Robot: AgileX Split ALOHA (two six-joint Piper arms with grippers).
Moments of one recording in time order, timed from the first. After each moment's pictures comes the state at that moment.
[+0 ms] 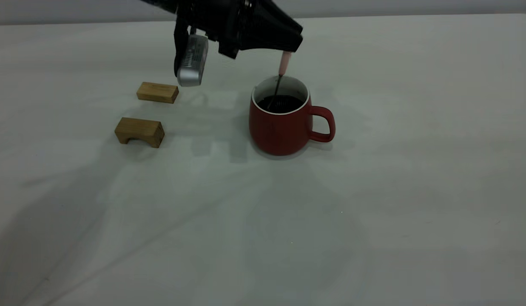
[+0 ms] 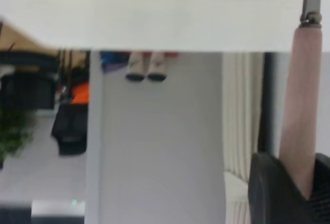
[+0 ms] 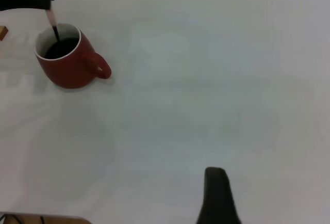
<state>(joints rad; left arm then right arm) -0.28 2.44 -1.60 -1.40 0.89 -0.88 -0.02 0.02 -0.47 0.14 1.13 -0.06</state>
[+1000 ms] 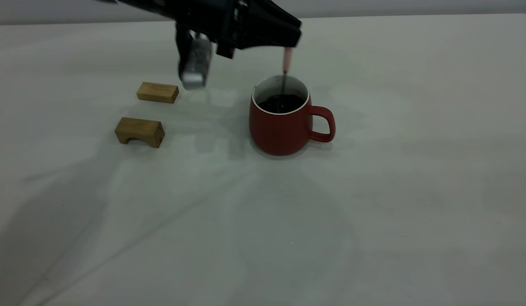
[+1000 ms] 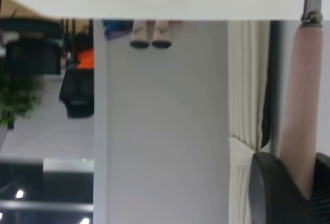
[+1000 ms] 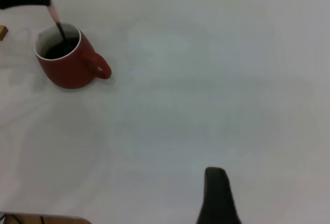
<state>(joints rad) -0.26 2.51 -1.65 -1.47 1.03 -0.86 -0.02 0.02 -0.47 0.14 1.13 -0.06</state>
